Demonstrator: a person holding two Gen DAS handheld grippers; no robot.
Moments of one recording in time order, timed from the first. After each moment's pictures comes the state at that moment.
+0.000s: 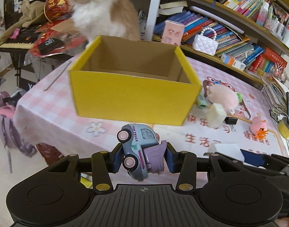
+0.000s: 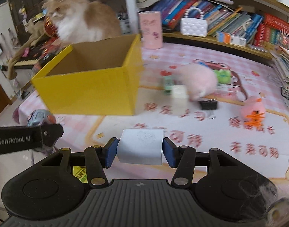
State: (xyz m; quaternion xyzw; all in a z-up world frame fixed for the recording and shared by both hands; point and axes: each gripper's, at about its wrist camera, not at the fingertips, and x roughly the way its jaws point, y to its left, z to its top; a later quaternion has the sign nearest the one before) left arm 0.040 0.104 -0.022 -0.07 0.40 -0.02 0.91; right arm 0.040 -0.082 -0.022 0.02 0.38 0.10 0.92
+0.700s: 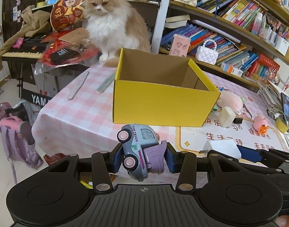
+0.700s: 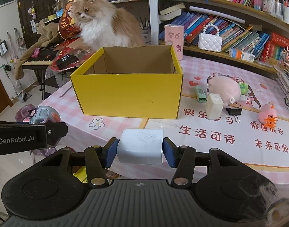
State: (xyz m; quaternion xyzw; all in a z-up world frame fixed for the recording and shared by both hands) left arm 0.007 0.187 -0.013 -0.07 0.36 -0.05 0.93; right arm -0.001 0.014 -0.009 0.00 0.34 0.10 0.93
